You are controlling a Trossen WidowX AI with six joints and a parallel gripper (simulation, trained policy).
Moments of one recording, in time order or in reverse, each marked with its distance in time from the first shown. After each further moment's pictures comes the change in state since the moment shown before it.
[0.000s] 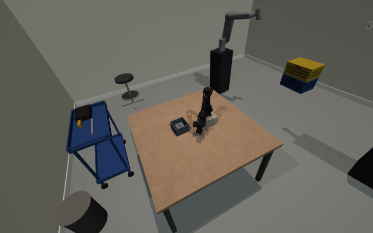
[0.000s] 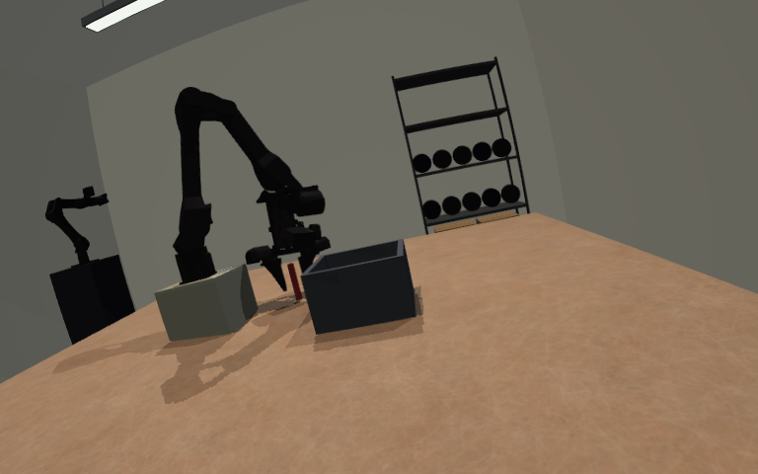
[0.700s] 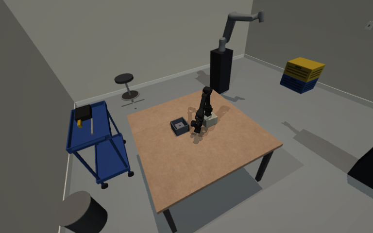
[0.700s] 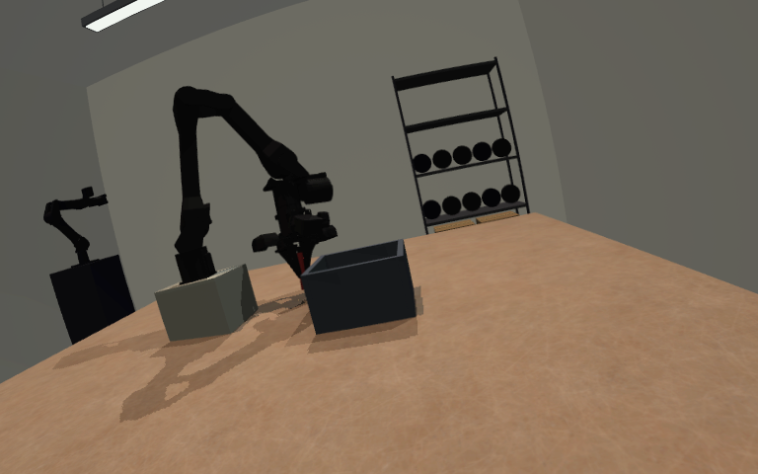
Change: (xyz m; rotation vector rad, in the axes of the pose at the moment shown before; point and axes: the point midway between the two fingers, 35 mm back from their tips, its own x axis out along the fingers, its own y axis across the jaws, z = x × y) arm -0.021 0.012 0.021 -0.037 0.007 0.003
